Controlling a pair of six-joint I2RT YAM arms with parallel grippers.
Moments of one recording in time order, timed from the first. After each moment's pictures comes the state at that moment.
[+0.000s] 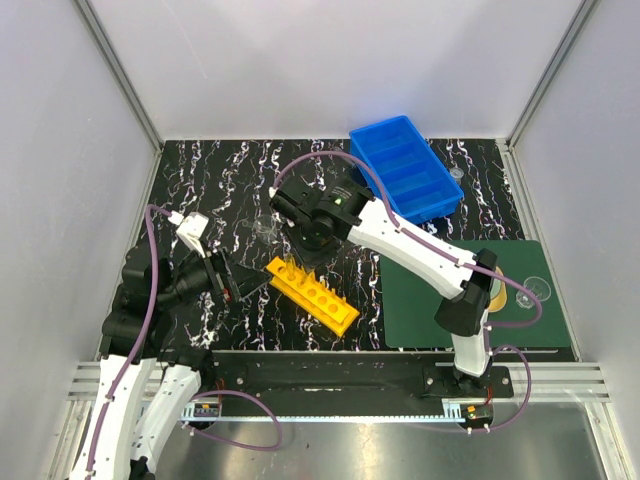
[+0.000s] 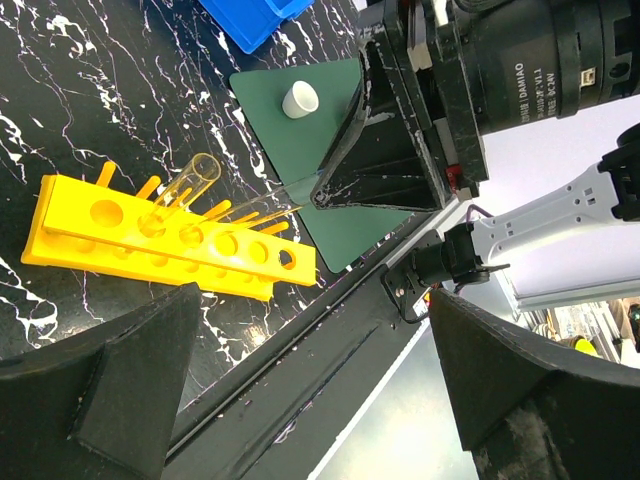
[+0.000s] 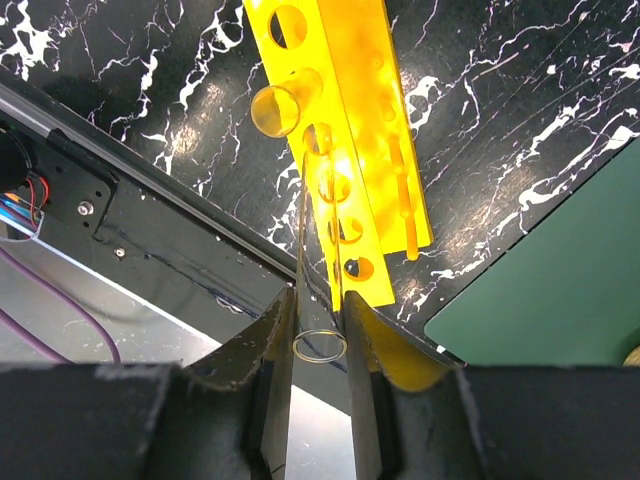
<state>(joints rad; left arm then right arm) -0.17 0.52 0.82 -0.66 0.73 -0.52 1.06 1.93 2.13 -1.37 0.07 0.44</state>
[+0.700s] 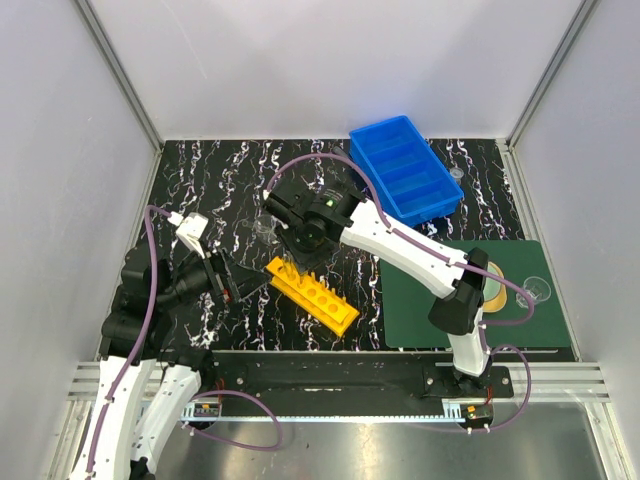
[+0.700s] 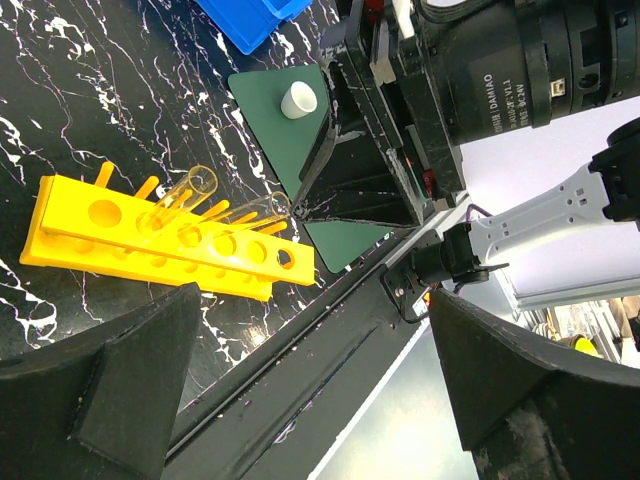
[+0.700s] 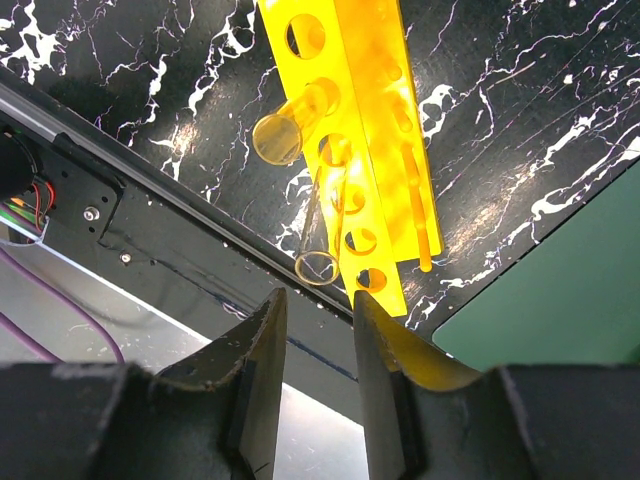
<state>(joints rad) -0.17 0.51 0.82 -0.66 0.73 -0.52 1.07 1.98 2.17 -1.36 0.07 0.45</state>
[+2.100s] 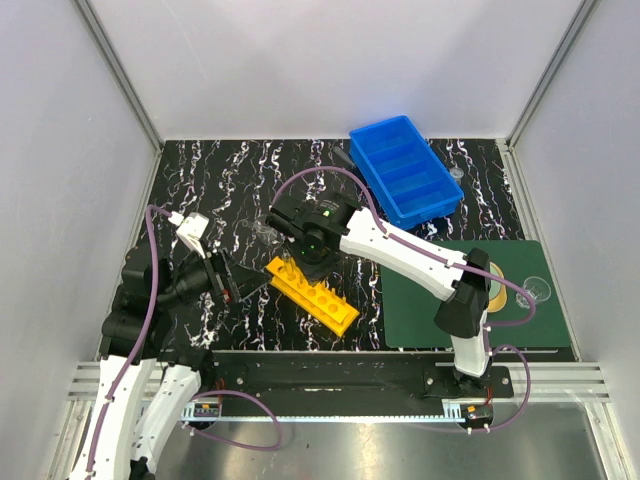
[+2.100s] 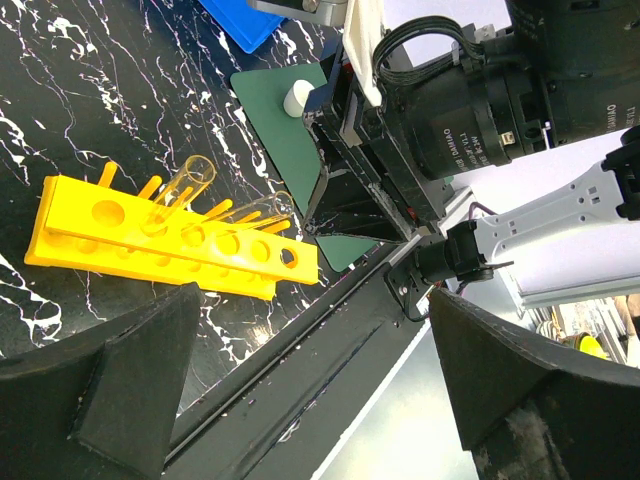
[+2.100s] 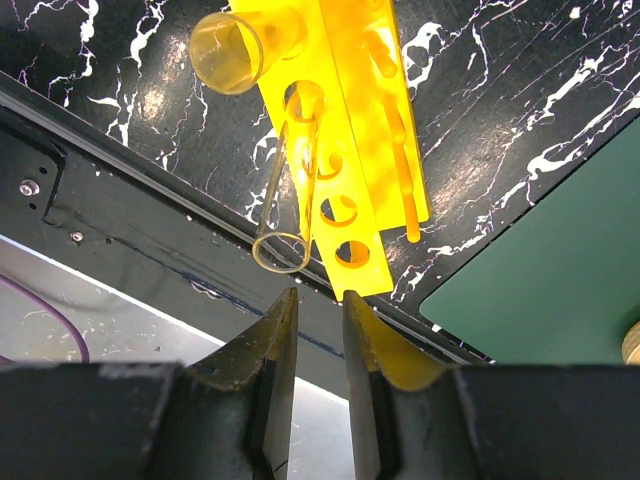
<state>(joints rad) -0.17 0.51 0.82 -0.66 0.73 -0.50 1.08 1.94 2.03 -1.36 0.08 0.46</state>
